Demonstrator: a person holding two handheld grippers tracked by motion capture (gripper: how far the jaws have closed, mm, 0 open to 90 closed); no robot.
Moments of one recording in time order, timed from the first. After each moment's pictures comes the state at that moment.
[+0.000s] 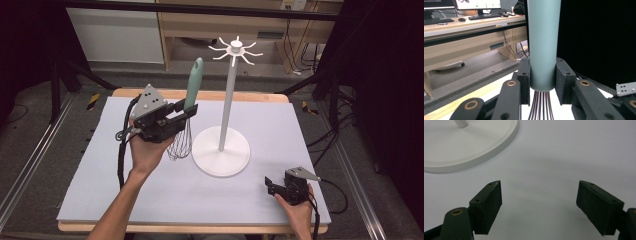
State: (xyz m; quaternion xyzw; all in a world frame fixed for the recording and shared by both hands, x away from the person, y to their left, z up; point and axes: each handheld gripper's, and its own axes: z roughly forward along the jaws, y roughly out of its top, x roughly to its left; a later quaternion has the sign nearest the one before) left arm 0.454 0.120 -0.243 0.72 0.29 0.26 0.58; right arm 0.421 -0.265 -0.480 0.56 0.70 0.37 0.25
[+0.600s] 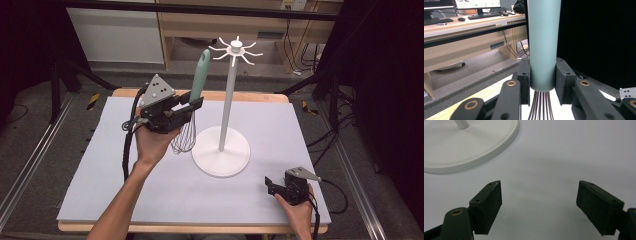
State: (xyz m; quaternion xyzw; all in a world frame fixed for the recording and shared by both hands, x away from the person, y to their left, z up) left arm 0.466 0.109 -0.231 0.72 0.29 0.26 0.57; right arm 0.421 -0.266 -0.480 0.56 0.70 0.37 0.25
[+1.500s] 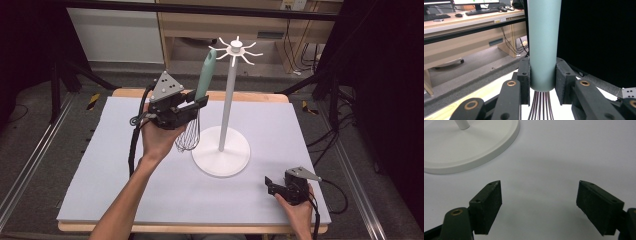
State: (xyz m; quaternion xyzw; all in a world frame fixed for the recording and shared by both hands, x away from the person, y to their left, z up) left arm 0.477 0.097 -0.231 0.74 0.29 0.25 0.56; right arm 0.422 -0.266 -0.480 0.56 0.70 0.37 0.25
